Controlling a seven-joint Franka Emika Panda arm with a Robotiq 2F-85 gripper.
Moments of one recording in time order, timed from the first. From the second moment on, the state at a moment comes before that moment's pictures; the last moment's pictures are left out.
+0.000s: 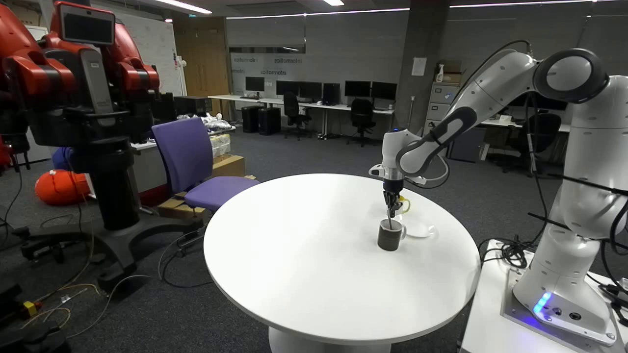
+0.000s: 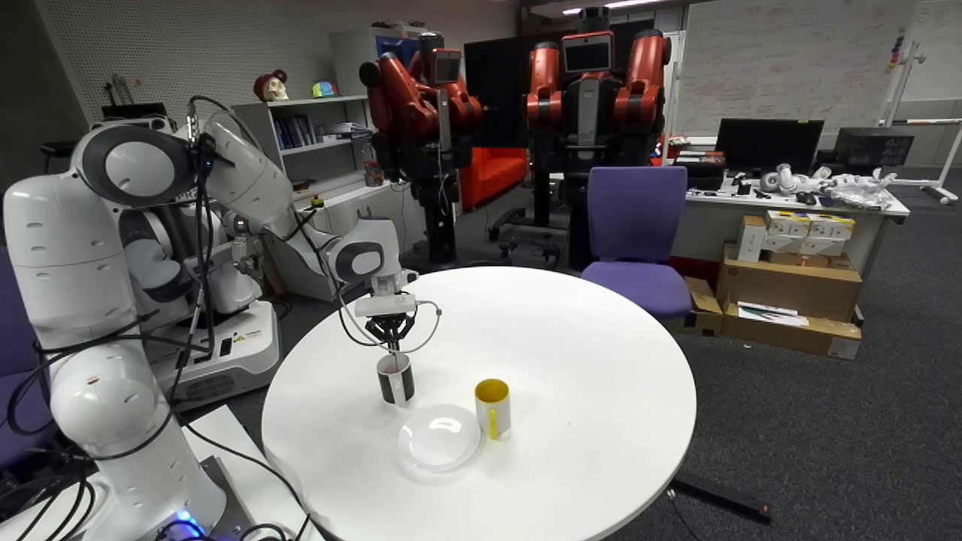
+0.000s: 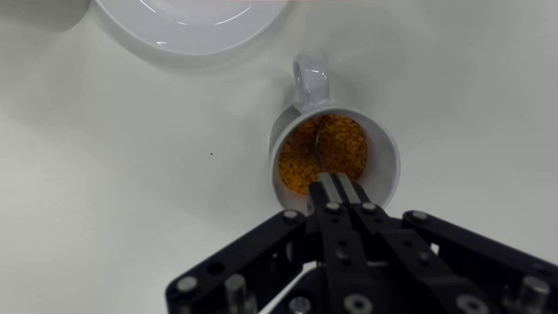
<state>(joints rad) -0.03 0.16 0.02 -2.33 -0.11 2.43 -0.79</state>
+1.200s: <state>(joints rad) -0.03 0.17 0.03 -2.34 -0.11 2.43 -0.79</state>
